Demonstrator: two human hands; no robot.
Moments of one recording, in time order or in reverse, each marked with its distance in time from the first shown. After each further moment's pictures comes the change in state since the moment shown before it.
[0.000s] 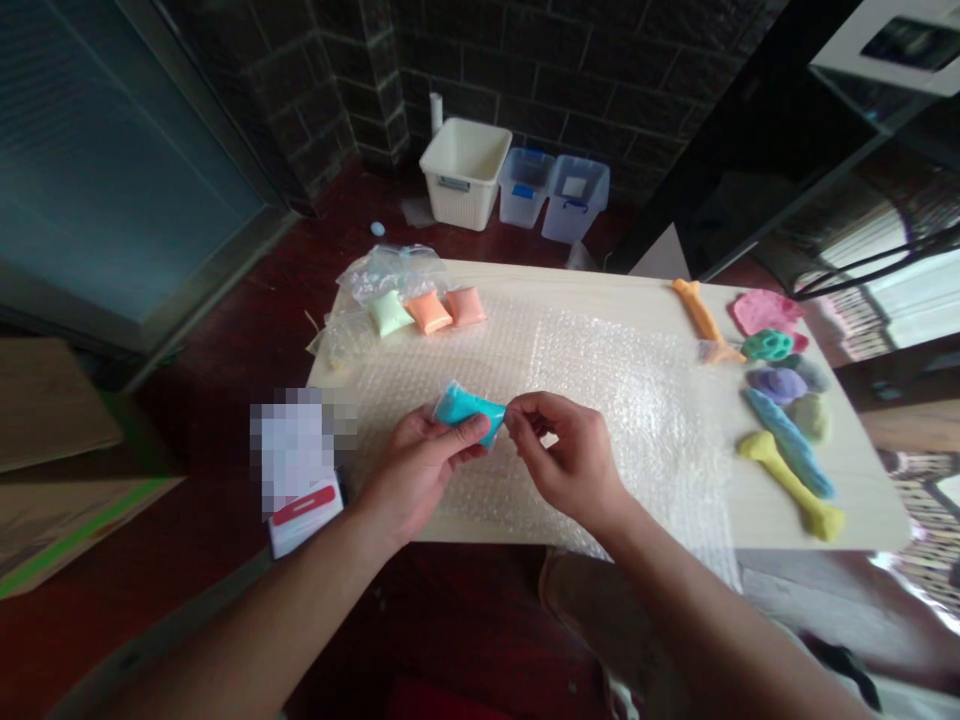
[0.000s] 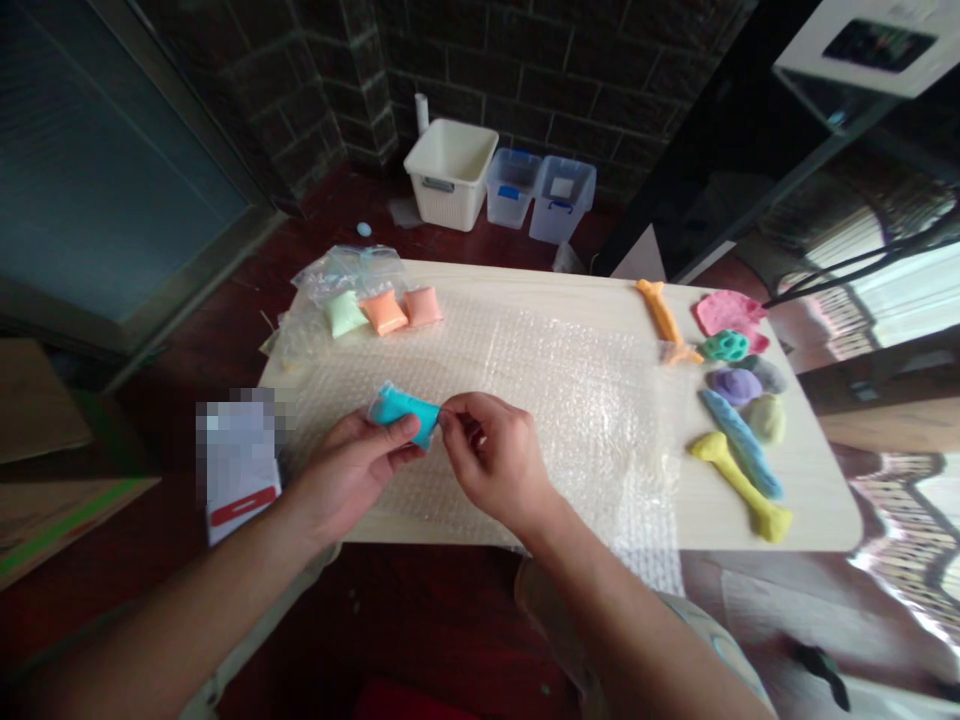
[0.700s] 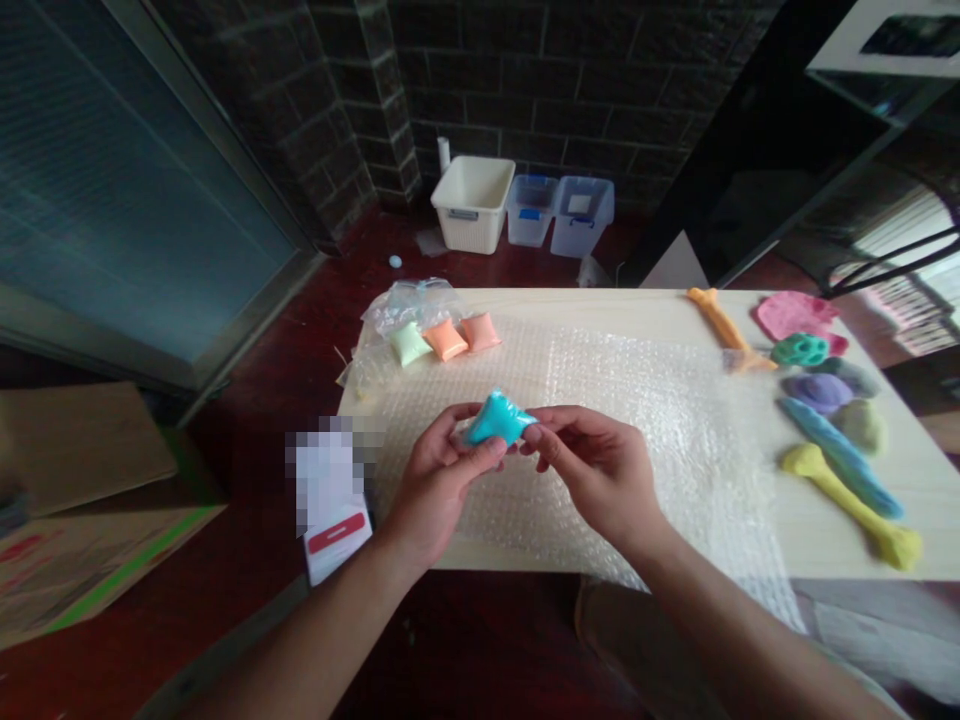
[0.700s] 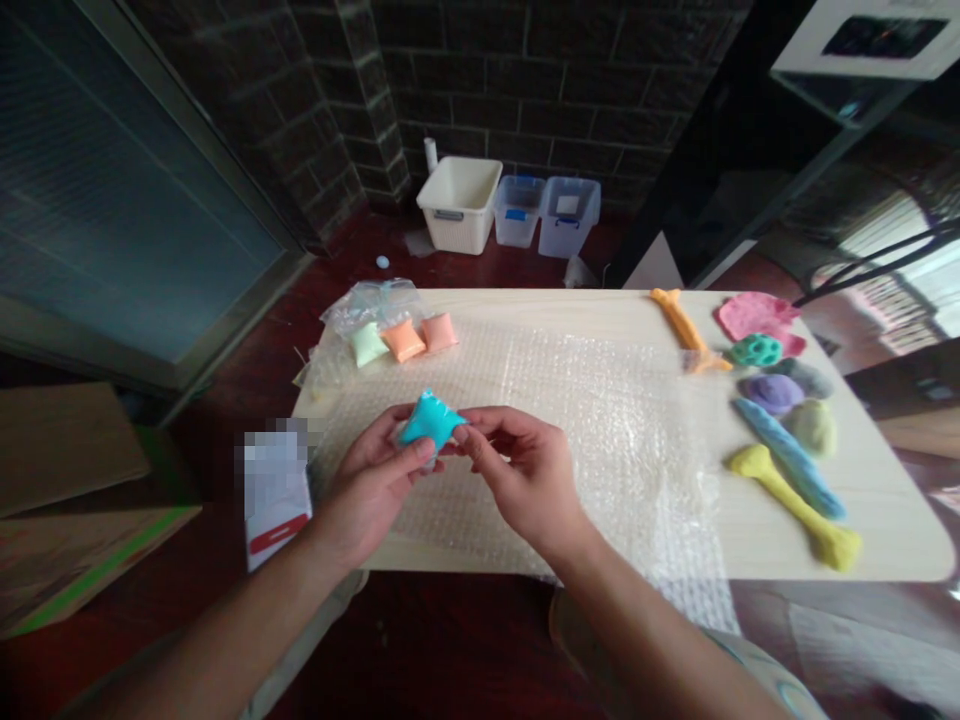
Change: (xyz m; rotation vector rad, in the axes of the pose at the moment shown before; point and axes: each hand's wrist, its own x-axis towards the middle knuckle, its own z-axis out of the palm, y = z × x) left_hand -0.002 0.007 -0.003 0.106 -0.078 0.149; right_hand 0.002 0.001 0.007 0.527 0.114 0.151
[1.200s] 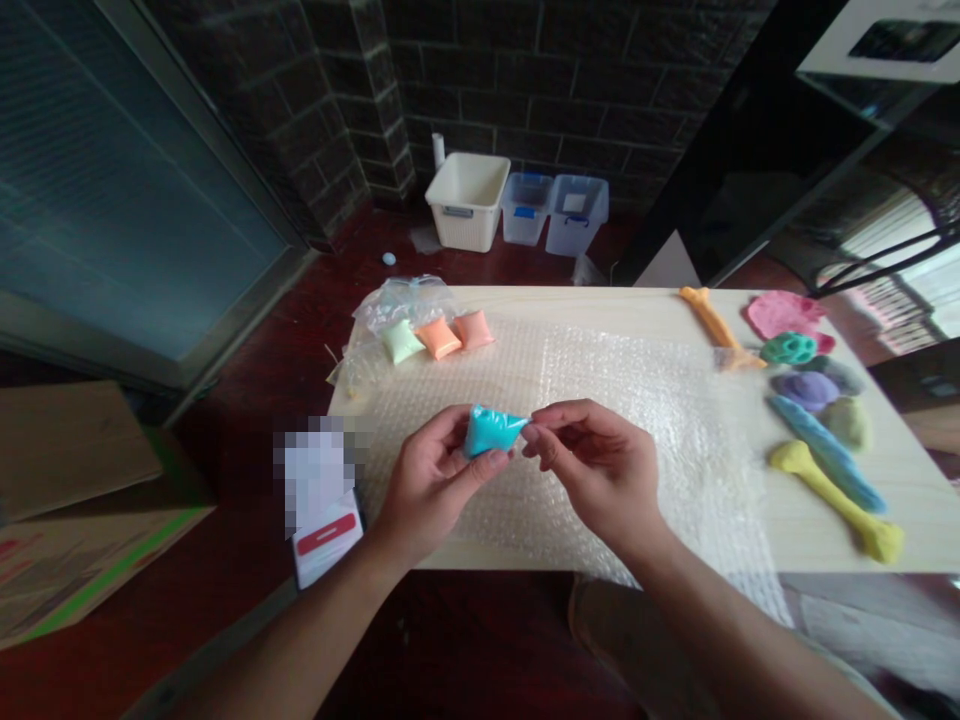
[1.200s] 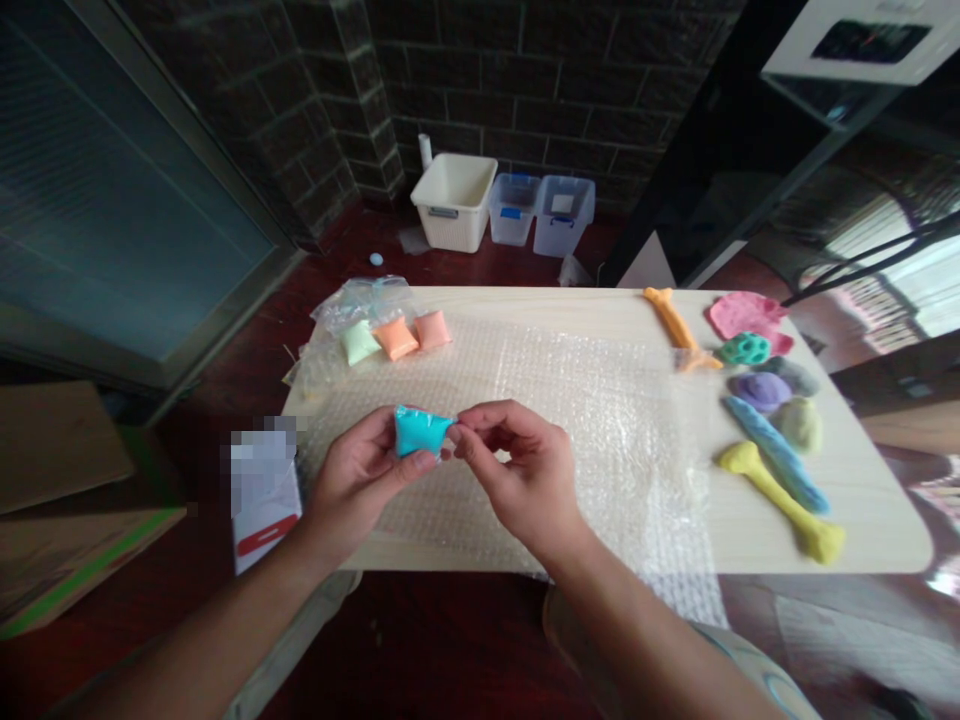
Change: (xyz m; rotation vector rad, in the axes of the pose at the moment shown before) left_hand -0.004 0.007 0.001 0.249 -0.104 0.132; right_hand -0.005 -0.006 -0.001 -0.079 0.069 -0.132
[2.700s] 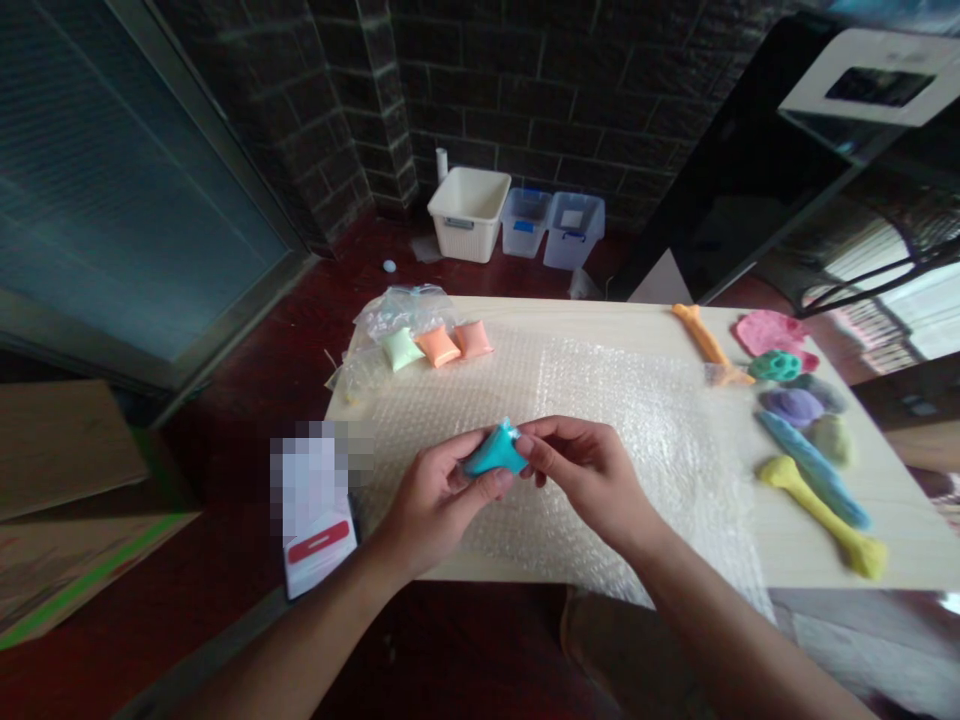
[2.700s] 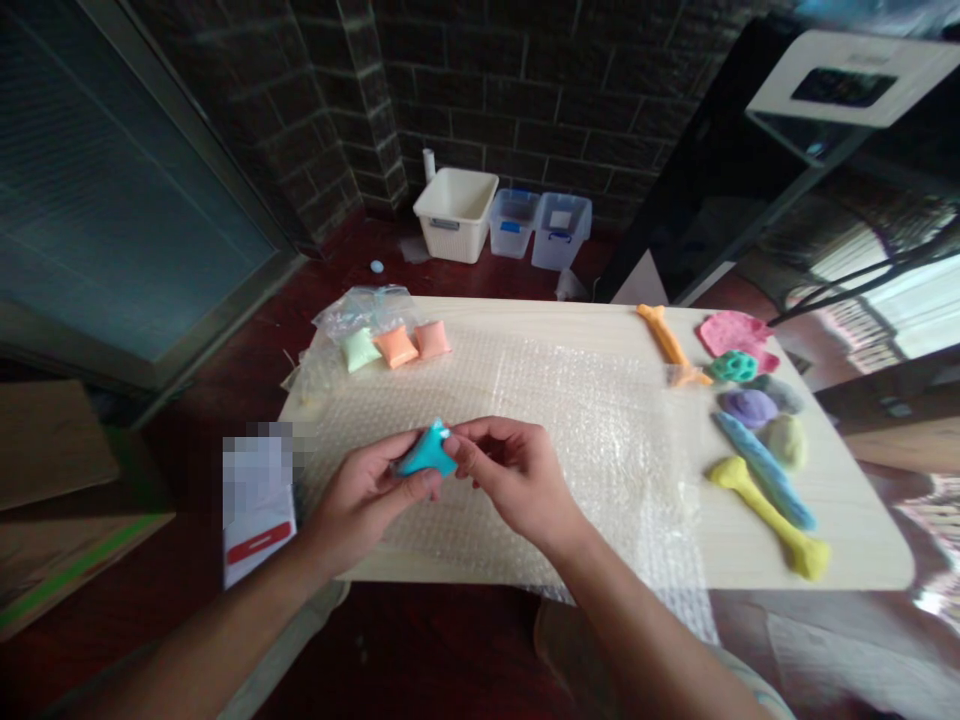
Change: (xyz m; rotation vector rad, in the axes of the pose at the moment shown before) left_hand 0.000 -0.001 -0.002 0.176 -0.188 -0.015; right_hand 0.014 0.001 -0.008 0.115 -0.224 0.303
